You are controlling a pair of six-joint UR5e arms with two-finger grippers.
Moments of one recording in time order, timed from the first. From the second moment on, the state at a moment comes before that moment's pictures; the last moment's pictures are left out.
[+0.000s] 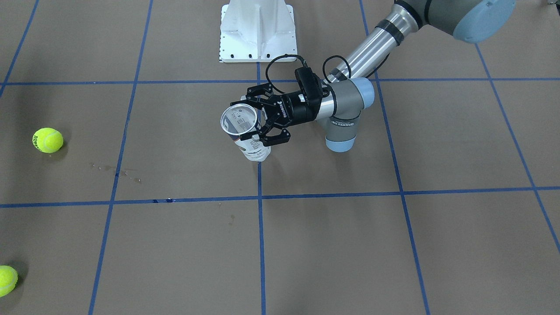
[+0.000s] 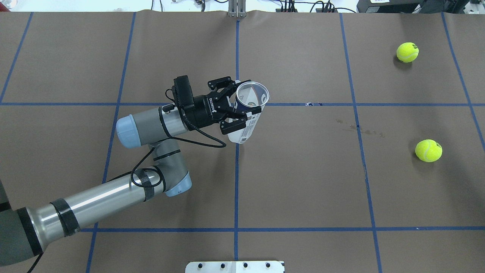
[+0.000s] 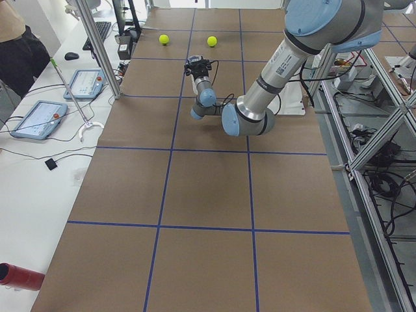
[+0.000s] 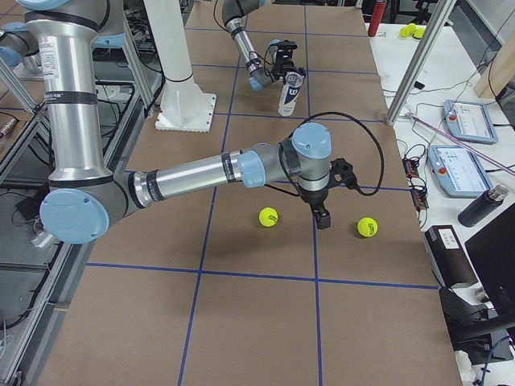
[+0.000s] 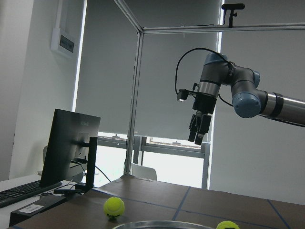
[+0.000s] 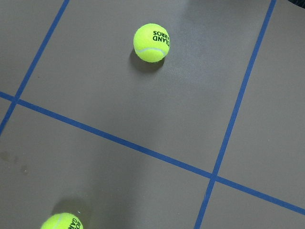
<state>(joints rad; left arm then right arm) -0.52 -2.46 -0.83 -3.83 -1.63 -0.45 1.50 -1.51 1.80 -1.54 2.32 -0.09</state>
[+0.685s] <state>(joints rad) -0.50 -2.45 -0.83 -3.83 -1.63 -0.45 1.50 -1.51 1.80 -1.54 2.32 -0.09</state>
